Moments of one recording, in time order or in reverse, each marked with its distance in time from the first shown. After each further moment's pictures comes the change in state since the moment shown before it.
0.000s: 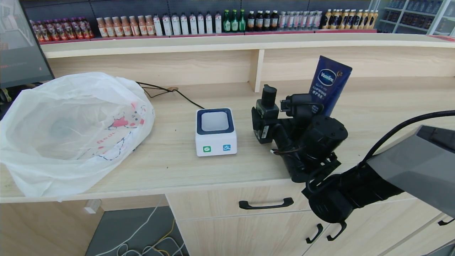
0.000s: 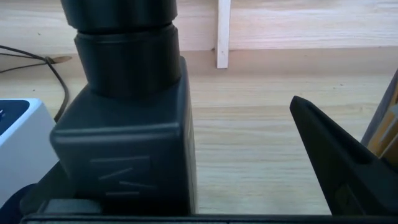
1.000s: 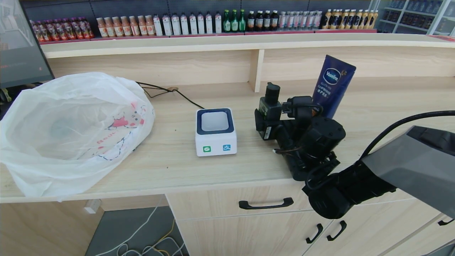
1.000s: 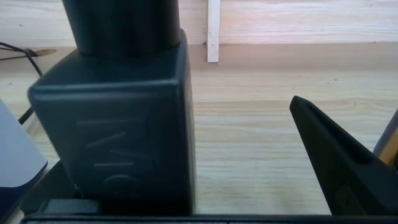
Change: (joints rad) left arm 0.000 0.000 0.000 0.000 0.000 0.000; right arm -0.037 0.029 -0.013 0.000 0.021 0.001
